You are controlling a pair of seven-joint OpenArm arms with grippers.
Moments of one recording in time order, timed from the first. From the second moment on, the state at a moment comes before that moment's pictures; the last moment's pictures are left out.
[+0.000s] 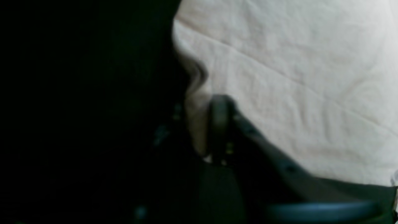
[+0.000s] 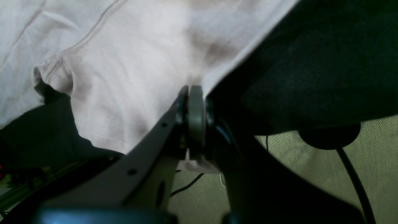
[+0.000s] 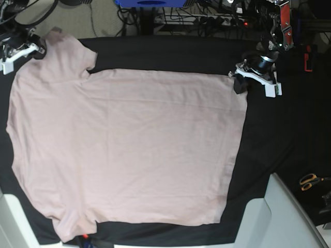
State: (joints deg) left arm 16.9 -11.0 -17.7 68.6 -30.4 -24.6 17.0; right arm -14.3 2.6 53.9 72.5 27.2 40.2 -58.5
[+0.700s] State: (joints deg) left arm 14.4 -10.9 -16.8 79.5 -29.2 -18.1 32.0; right arm -11.7 3.9 46.2 84.9 25.6 39.9 -62.0
